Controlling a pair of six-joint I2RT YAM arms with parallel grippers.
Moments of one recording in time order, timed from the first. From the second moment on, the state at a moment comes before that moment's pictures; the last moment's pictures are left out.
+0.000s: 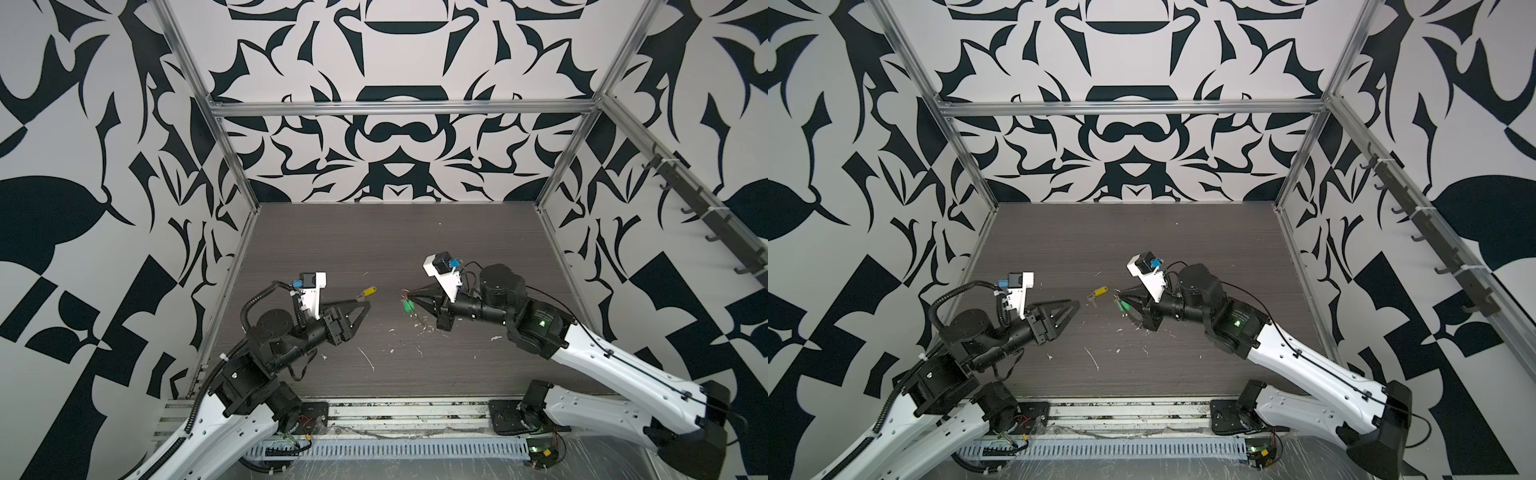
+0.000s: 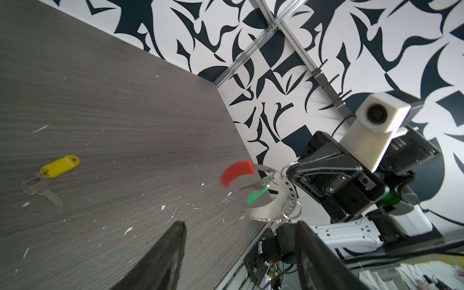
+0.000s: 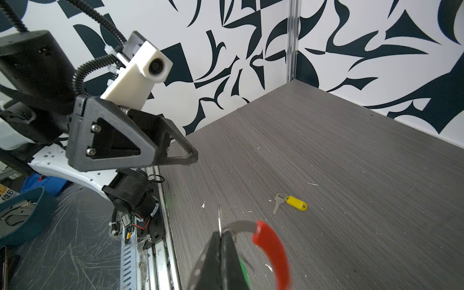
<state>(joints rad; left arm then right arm) -0.76 0.43 0.60 -0.30 0.22 -0.80 0.88 0.99 0.94 -0.23 -0.36 0.15</state>
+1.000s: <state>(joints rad) -0.76 0.62 0.65 -0.13 0.58 -0.54 0.84 1.09 1.07 -0.40 -0.73 0.10</state>
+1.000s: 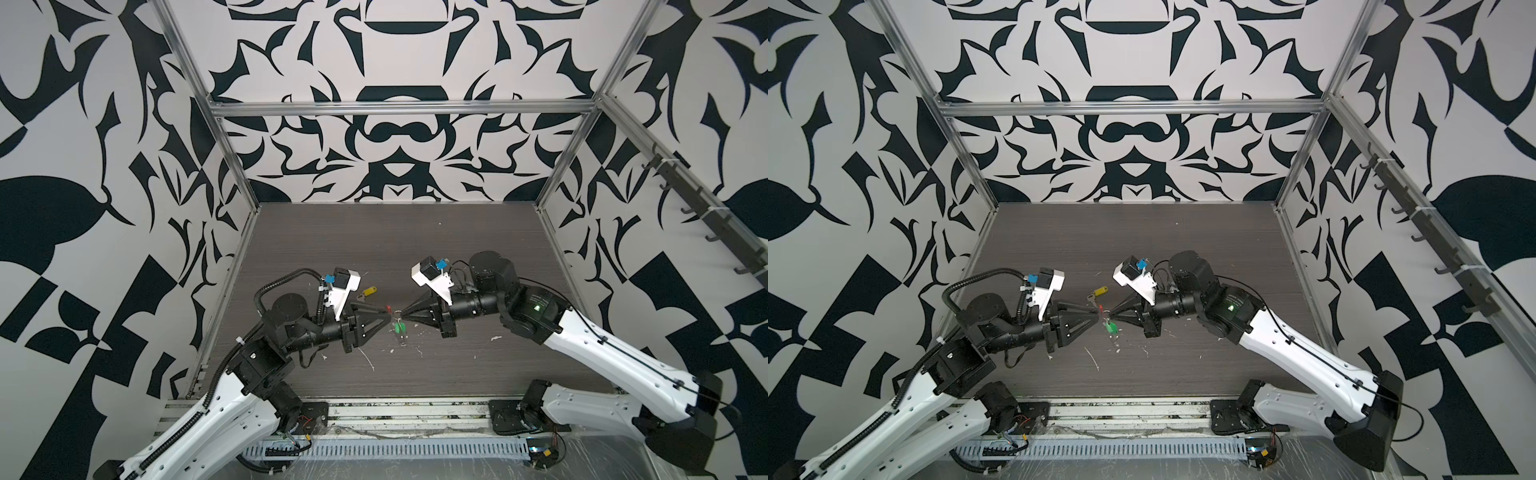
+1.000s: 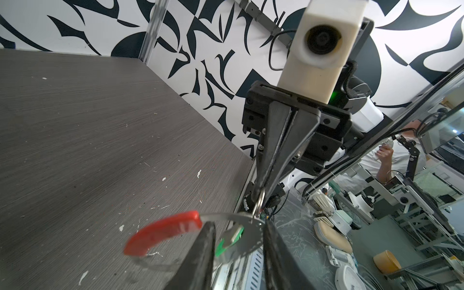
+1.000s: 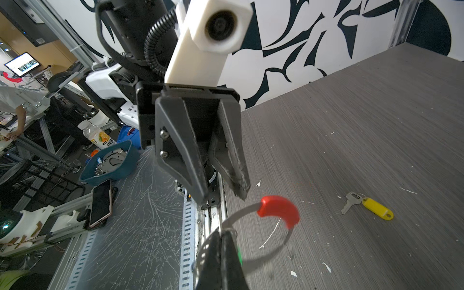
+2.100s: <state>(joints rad) -0.76 0.65 0.61 0.04 0.60 -0.58 0.83 1.09 1.04 -0.32 -0.70 0.19</state>
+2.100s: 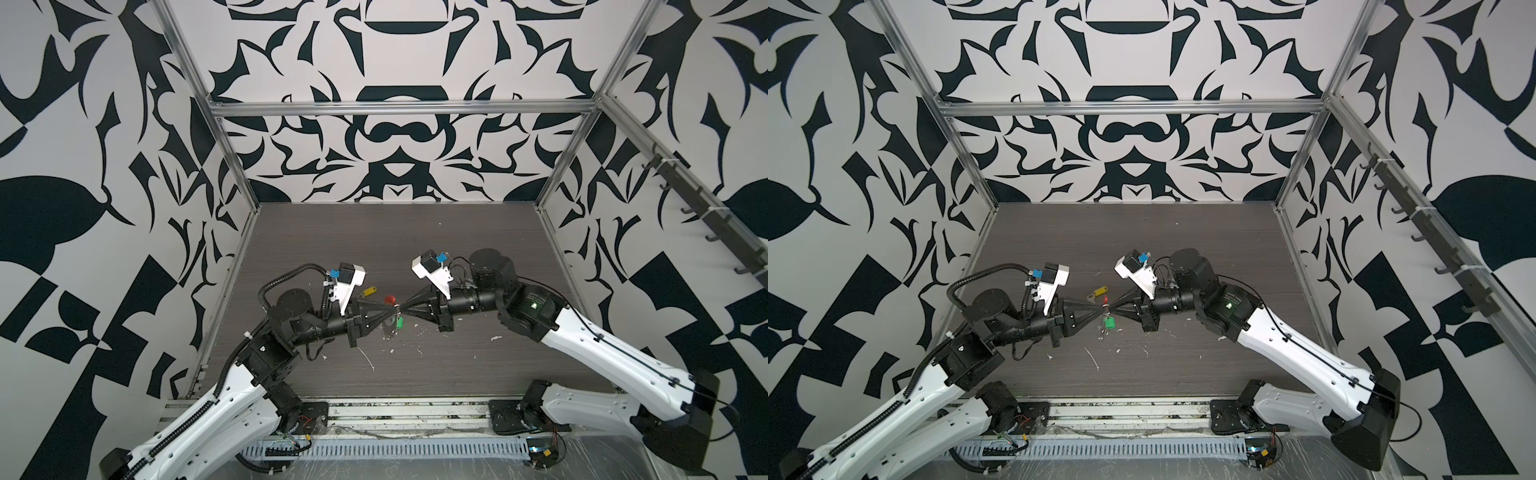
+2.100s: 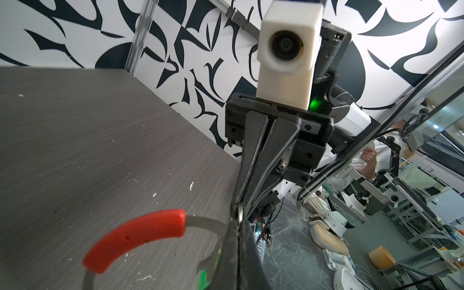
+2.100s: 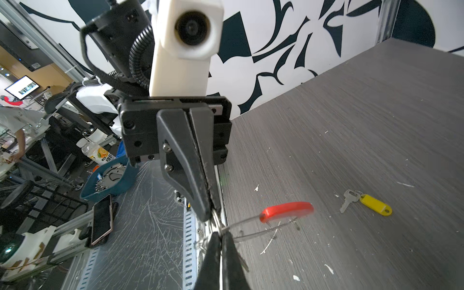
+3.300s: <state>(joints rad) -0.76 0.52 0.47 0.35 0.44 -0.68 0.90 1.10 0.80 0.47 -0.61 0.59</state>
